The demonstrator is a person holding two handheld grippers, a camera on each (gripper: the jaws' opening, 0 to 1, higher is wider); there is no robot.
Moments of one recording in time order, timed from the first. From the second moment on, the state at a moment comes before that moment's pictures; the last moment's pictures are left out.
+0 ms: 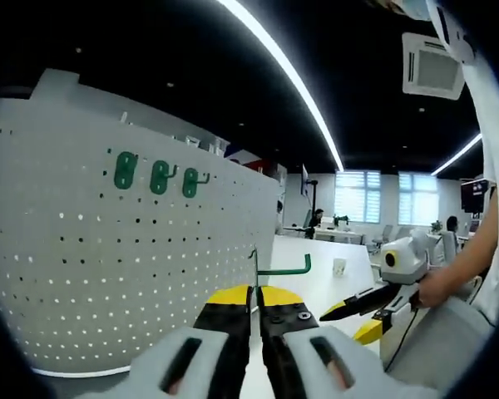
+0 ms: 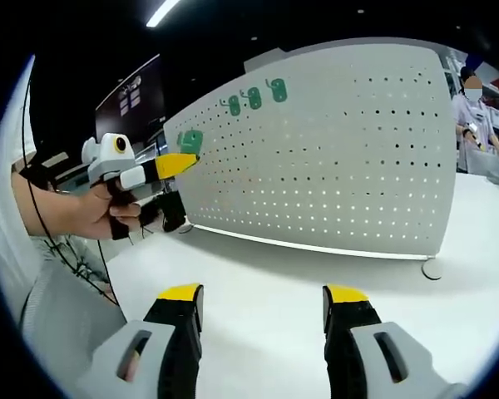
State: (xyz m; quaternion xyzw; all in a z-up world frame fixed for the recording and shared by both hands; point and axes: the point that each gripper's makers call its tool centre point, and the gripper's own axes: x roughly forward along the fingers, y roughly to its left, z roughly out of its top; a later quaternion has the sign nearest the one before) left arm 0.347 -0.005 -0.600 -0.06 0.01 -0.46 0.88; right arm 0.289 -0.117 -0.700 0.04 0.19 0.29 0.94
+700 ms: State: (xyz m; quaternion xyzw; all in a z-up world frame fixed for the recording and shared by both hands) left arm 0.345 -0.007 -0.604 -0.03 0.01 -0.46 0.89; right arm 0.274 -0.082 -0.609 0.04 -0.02 0.37 0.93
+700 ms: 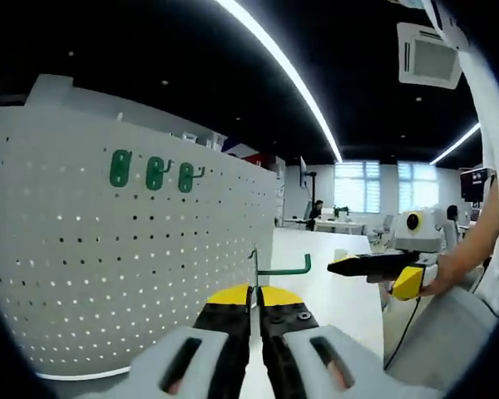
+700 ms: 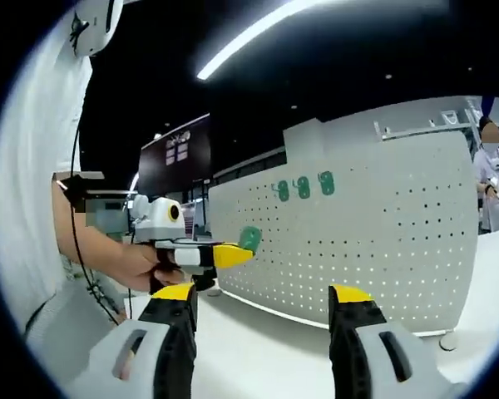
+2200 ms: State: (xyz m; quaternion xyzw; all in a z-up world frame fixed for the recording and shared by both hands) left arm 0.332 -0.014 -0.597 -0.04 0.00 -0.46 0.89; right arm 0.294 -0.051 -0.583 0.10 -0.03 0.38 0.92
